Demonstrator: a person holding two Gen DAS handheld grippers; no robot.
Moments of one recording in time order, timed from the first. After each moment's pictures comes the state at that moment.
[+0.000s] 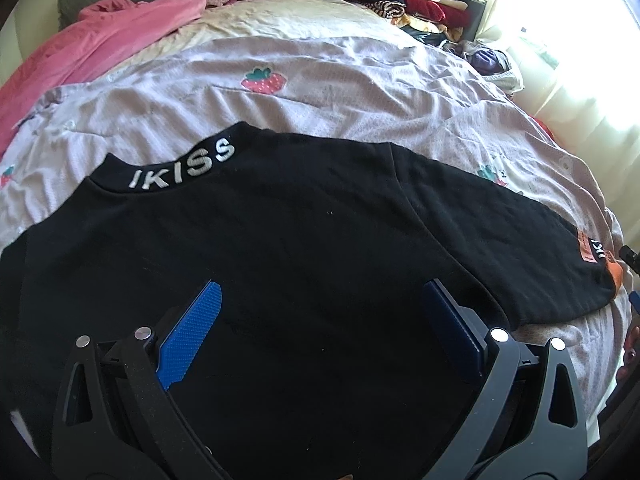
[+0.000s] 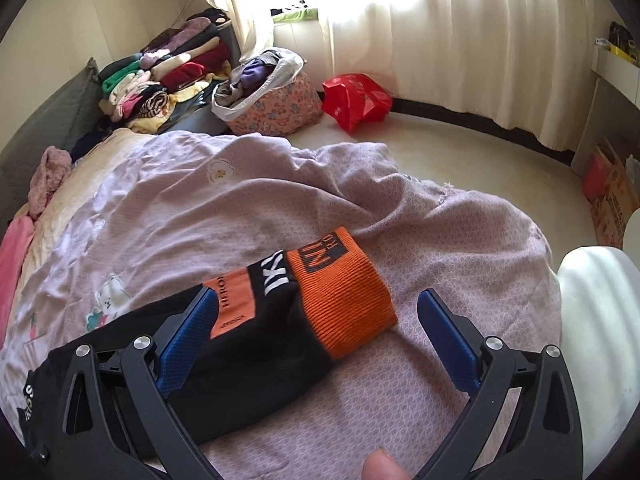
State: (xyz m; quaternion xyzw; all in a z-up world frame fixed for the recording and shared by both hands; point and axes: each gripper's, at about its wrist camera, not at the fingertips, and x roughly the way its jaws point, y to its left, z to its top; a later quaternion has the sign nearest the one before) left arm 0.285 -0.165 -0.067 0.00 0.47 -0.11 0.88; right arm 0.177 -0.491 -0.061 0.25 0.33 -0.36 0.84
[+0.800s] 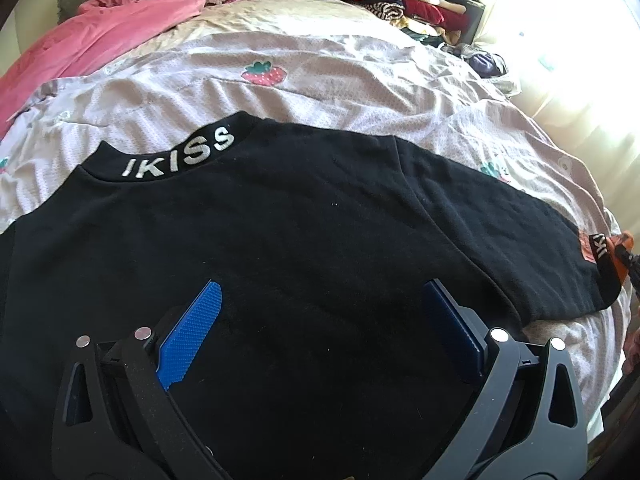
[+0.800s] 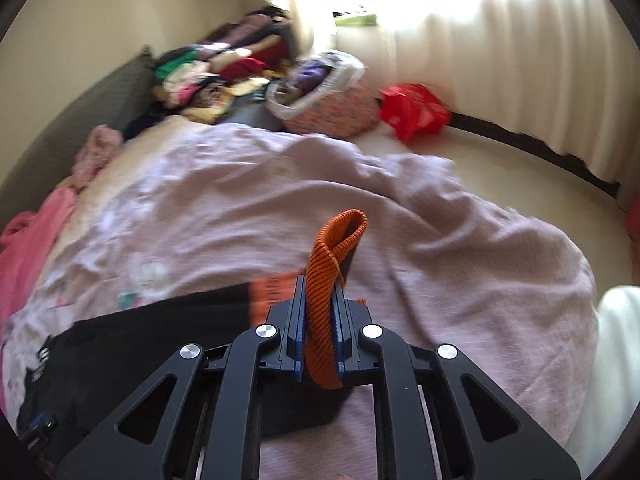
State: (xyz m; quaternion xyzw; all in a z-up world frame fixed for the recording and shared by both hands) left arm 0.283 -0.157 -0.075 -0.01 0.47 -0.12 0.88; right arm 0.189 -0.476 -0.057 0.22 0.31 -0.26 0.89
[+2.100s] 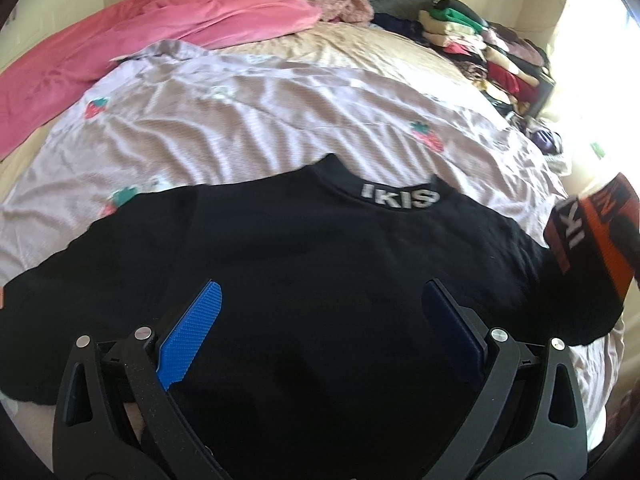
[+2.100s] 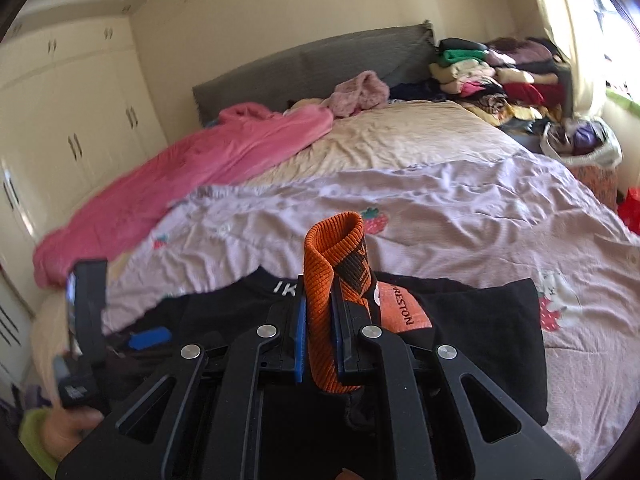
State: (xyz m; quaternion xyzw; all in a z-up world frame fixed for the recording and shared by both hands) left arm 0.259 0.014 -0.037 -0.10 0.44 0.00 0.89; right arm 0.264 -0.155 0.038 0.07 0.30 0.15 0.94
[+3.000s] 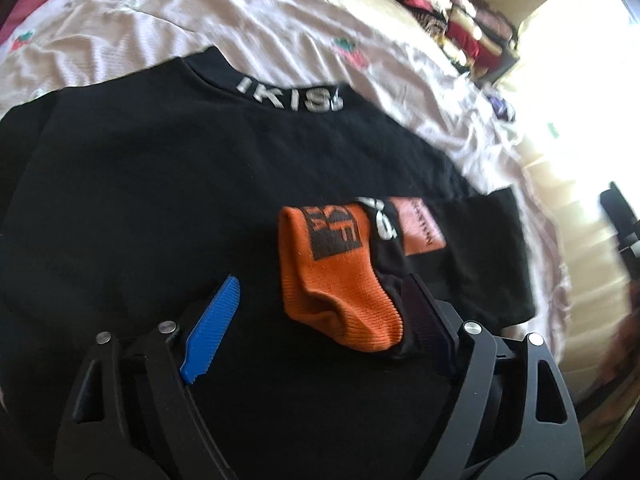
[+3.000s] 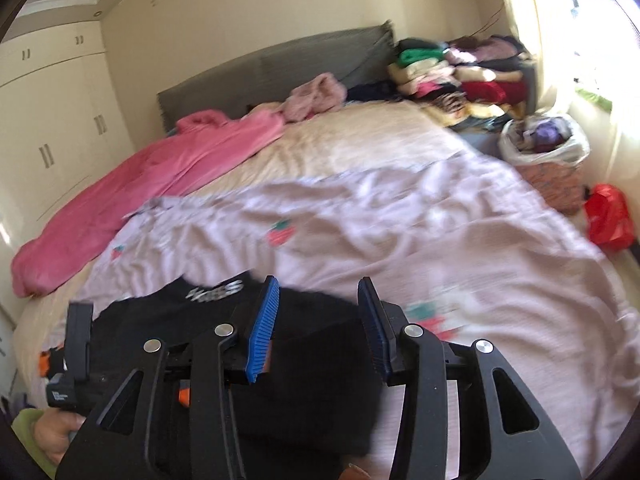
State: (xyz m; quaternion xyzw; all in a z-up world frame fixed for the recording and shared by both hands) left arm 0.264 -0.064 -0.080 -0.16 0.52 -0.11 0.83; right arm 0.269 -0.298 0.055 0.08 0.30 0.09 0.95
